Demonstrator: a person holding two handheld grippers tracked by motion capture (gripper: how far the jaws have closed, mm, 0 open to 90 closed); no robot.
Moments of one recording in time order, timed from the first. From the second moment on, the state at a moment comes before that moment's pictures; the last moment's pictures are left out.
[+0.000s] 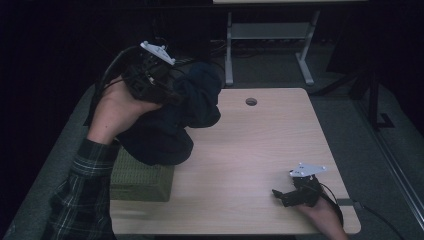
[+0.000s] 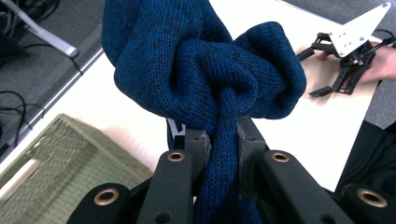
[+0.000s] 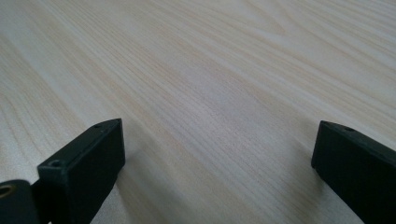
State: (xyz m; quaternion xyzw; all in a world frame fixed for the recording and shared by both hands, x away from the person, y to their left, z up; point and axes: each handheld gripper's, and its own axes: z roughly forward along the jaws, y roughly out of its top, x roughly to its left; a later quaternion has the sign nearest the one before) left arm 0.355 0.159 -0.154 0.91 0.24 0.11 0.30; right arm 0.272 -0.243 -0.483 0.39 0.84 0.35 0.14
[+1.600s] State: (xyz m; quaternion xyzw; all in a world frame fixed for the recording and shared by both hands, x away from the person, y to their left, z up) left arm 0.365 0.007 -0.254 0.93 0.18 0.00 0.32; right arm 0.272 -0.243 -0.483 0.39 0.84 0.35 0.14
